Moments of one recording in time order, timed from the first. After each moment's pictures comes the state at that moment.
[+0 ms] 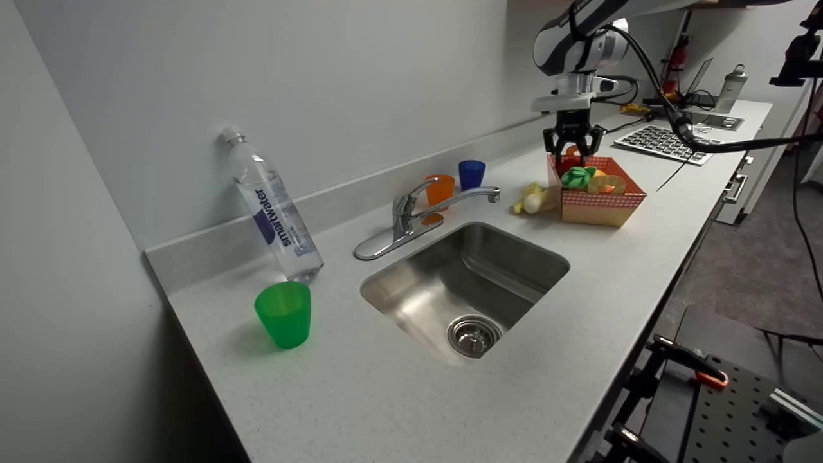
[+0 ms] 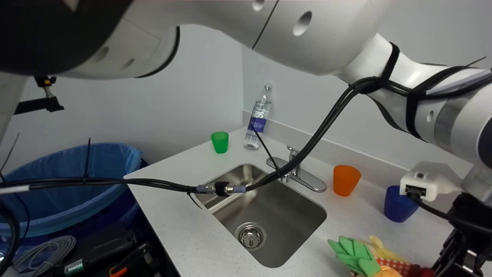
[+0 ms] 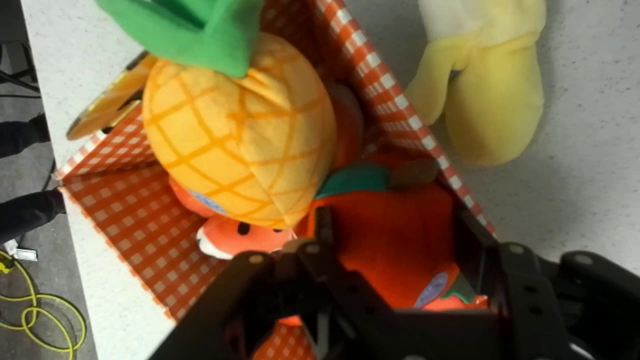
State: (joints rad) arm -0.41 0.69 -0.33 -1.41 0.12 1.90 0.90
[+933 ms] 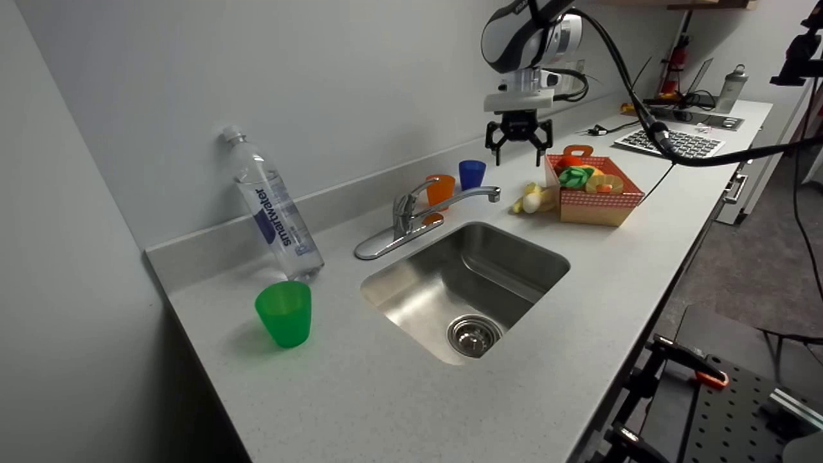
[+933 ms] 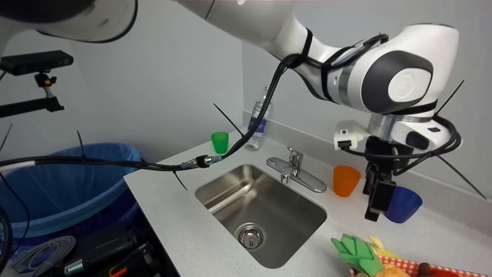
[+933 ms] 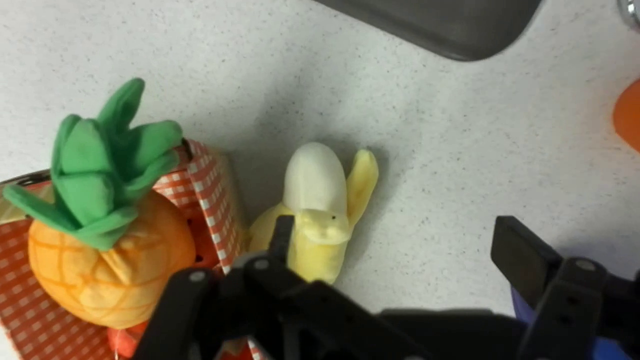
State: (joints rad) arm -0.22 0.57 -0.26 -1.56 0.05 2.03 0.75
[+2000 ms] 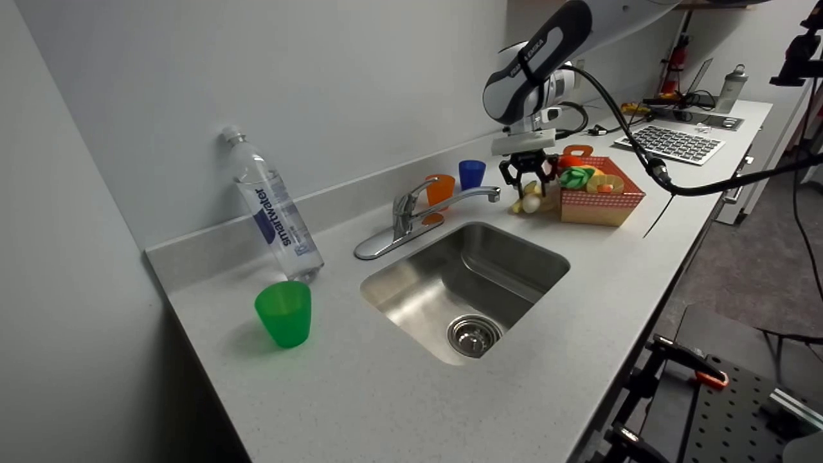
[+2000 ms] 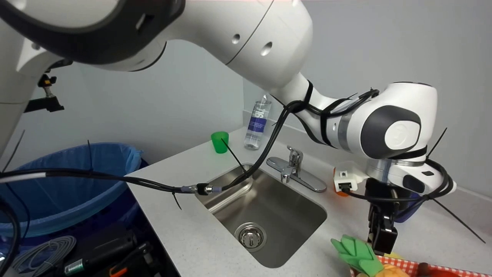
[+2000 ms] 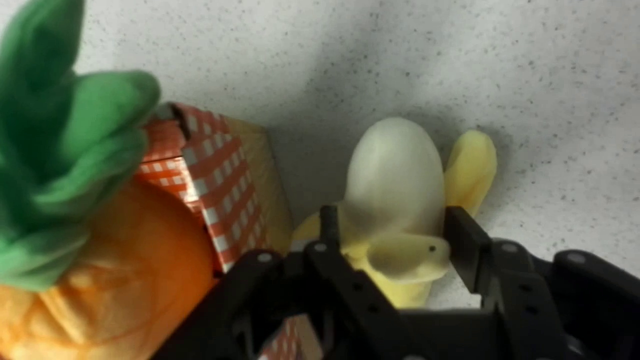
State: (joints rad) arm -0.20 0.70 -0.31 -1.57 -0.06 2.11 0.80
